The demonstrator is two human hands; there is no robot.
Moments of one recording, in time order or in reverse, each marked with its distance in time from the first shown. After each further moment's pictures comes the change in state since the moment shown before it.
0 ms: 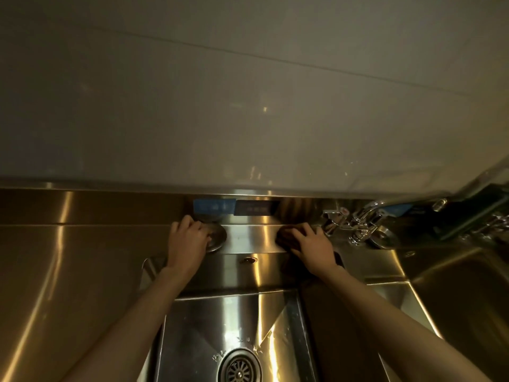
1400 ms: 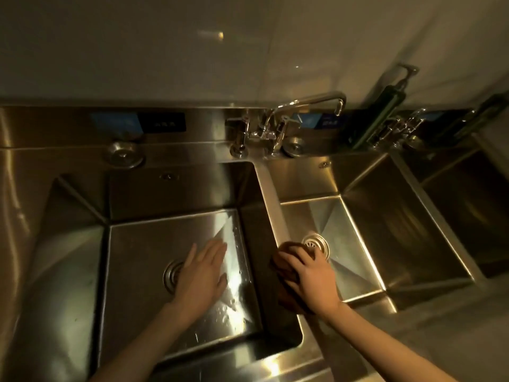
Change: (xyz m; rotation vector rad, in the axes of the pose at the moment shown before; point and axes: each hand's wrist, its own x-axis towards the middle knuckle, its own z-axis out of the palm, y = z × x) left_hand -0.217 0.229 0.012 -0.186 -0.273 0.266; right_hand -0.319 0.095 0.049 0.035 0.214 -0.062
